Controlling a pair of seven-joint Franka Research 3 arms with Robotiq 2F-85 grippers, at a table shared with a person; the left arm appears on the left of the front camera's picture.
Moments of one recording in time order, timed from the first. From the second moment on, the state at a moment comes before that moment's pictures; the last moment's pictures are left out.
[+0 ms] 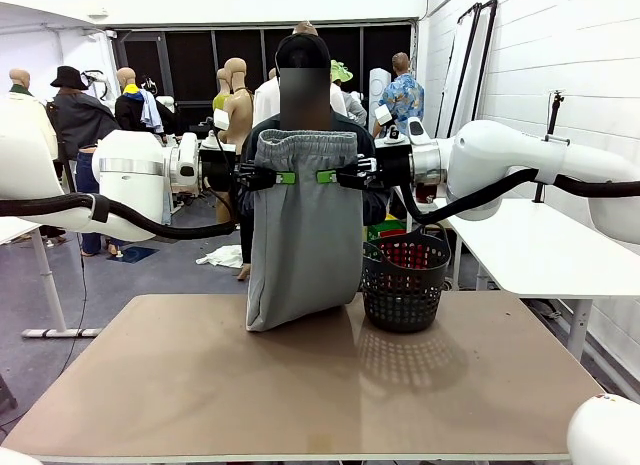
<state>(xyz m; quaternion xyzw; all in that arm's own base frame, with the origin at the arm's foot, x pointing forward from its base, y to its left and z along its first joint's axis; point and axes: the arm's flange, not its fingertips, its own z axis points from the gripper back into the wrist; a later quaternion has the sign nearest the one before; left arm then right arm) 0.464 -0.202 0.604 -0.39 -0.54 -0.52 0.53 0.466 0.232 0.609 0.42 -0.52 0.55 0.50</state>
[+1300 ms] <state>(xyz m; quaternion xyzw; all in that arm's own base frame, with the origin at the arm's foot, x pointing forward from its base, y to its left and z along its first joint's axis) 0.464 -0.202 0.604 -0.39 -0.54 -0.52 0.53 0.466 0.232 0.609 0.42 -0.52 0.55 0.50</state>
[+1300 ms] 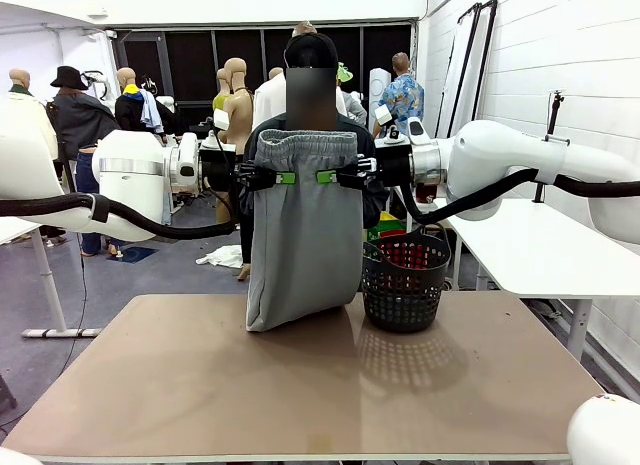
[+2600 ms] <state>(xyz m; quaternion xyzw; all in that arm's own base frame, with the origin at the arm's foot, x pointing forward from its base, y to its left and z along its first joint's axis) 0.464 -0.202 0.604 -0.39 -0.54 -0.52 0.53 0.466 0.232 0.609 0.42 -0.52 0.55 0.50</state>
